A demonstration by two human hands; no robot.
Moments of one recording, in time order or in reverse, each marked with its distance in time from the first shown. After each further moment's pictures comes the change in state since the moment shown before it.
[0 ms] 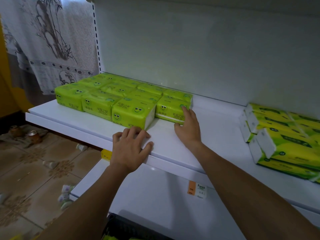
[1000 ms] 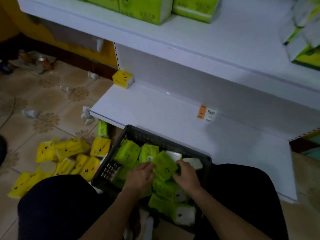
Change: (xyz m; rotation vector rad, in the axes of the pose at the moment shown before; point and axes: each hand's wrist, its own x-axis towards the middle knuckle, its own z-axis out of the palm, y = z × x) left_hand -0.336 0.017 0.067 -0.316 -0.842 -0.336; right_hand -0.365 0.142 0.085 -0.057 -0.738 0.332
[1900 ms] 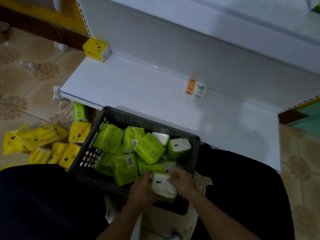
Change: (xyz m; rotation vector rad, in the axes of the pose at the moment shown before) left_hand -0.019 0.020 0.090 -0.289 -0.268 -0.196; right_hand -0.016 0.069 0.029 0.142 -0.175 0.336
